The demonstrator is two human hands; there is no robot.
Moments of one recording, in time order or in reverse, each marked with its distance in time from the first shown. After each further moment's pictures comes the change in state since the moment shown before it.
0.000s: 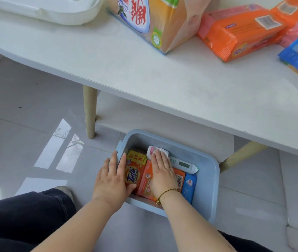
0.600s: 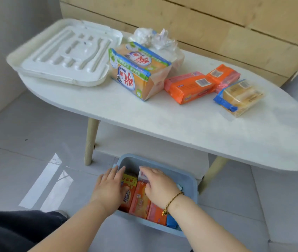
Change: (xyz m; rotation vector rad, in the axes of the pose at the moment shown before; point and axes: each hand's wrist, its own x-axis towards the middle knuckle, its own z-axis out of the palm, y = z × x) left_hand -0.033 0.019 -0.065 -0.128 0.119 0.119; right_hand -0.065 -0.042 -0.127 0.097 -0.065 -0.166
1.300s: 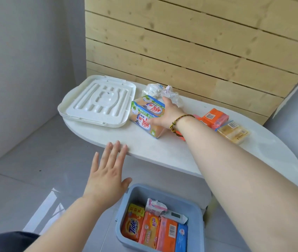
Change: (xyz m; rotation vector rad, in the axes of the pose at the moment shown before) left_hand -0.027 -0.012 -0.123 0.159 0.474 0.151; right_hand 0.053 -0.113 -0.212 -0.028 0.395 0.132
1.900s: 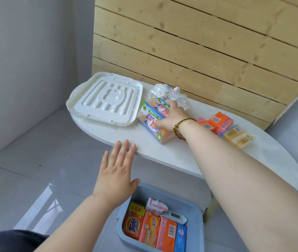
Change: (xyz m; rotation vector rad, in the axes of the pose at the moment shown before) left_hand 0.001 0.000 -0.003 -0.091 -0.018 -0.011; right_hand 0.007 -0.008 0.014 -0.013 0.038 0.101
